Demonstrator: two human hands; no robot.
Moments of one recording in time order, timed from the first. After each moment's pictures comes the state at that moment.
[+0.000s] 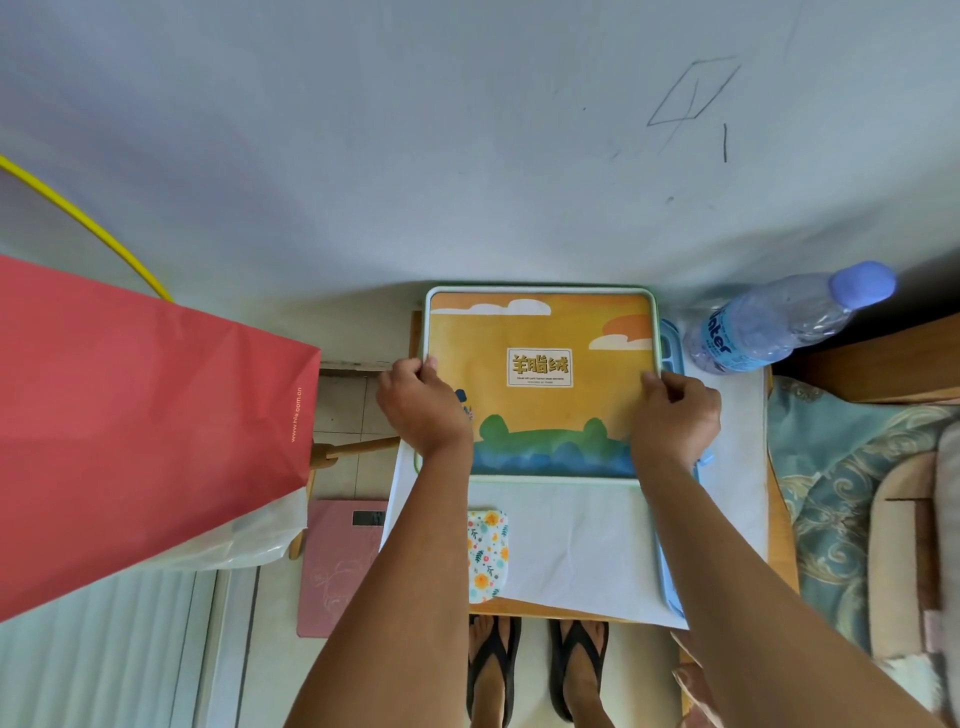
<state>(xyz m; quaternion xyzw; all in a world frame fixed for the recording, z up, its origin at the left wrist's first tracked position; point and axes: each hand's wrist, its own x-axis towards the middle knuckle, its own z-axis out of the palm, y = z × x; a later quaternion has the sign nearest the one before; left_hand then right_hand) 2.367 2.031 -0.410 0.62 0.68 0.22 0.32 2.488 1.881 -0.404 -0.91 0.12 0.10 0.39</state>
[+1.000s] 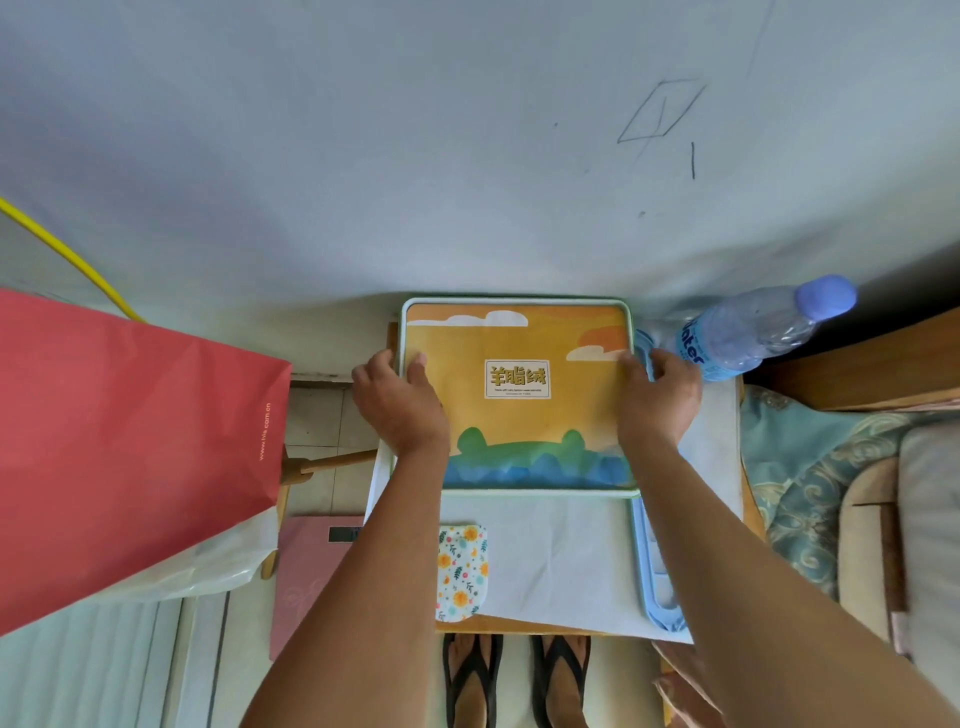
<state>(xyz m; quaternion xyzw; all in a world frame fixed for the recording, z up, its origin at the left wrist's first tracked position) 2.377 2.038 -0.404 0.65 0.66 0.19 0.33 2.512 1.893 -0.398 -0.93 0.03 0.08 0.35</state>
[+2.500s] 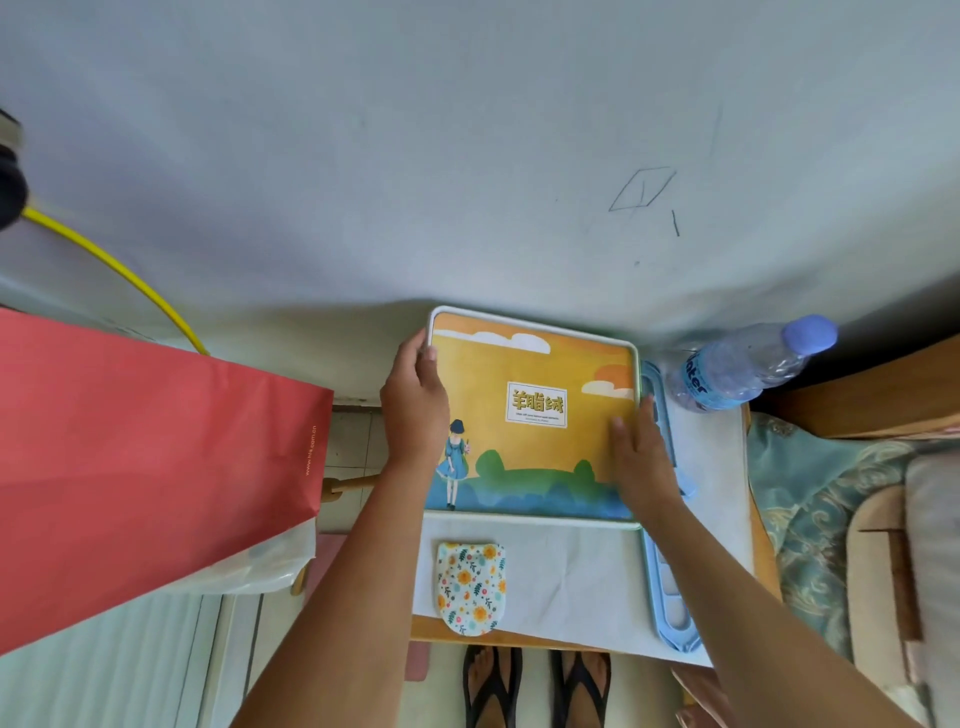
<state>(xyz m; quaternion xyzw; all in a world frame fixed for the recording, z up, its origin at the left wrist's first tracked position) 2.369 2.055 -0.342 0.67 0.53 0.22 0.46 2.485 1.867 -0.392 -0.89 -0.06 0.32 0.32</state>
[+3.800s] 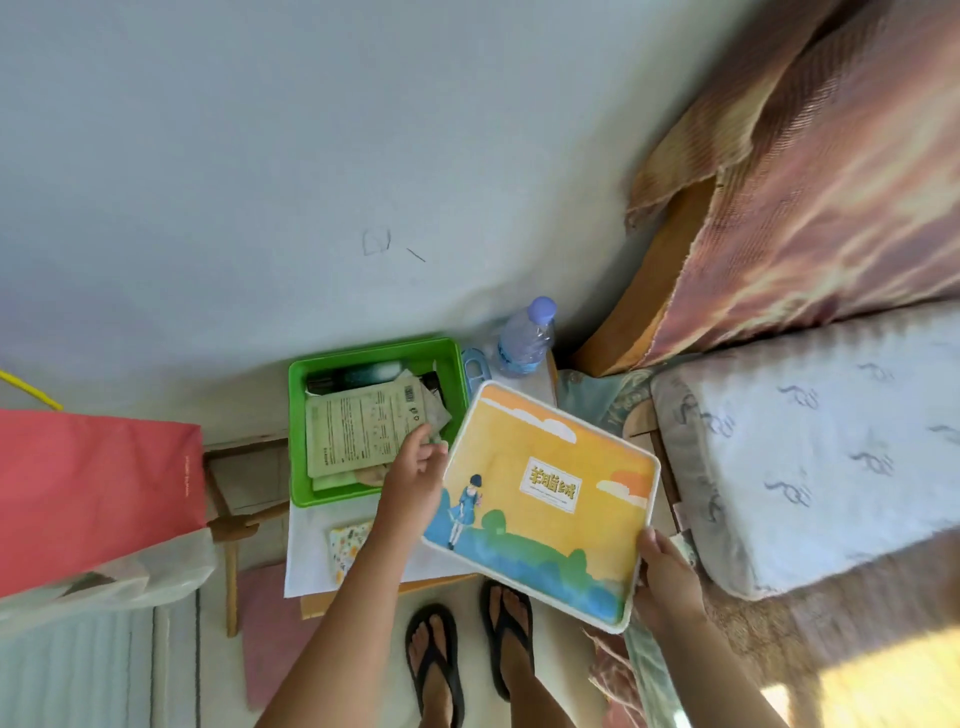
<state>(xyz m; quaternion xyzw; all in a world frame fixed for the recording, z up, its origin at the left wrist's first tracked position) 2.374 1.891 -0.289 0.69 0.41 -0.05 0.59 2.429 1.621 -0.307 -0.61 0.40 0.27 0.62</state>
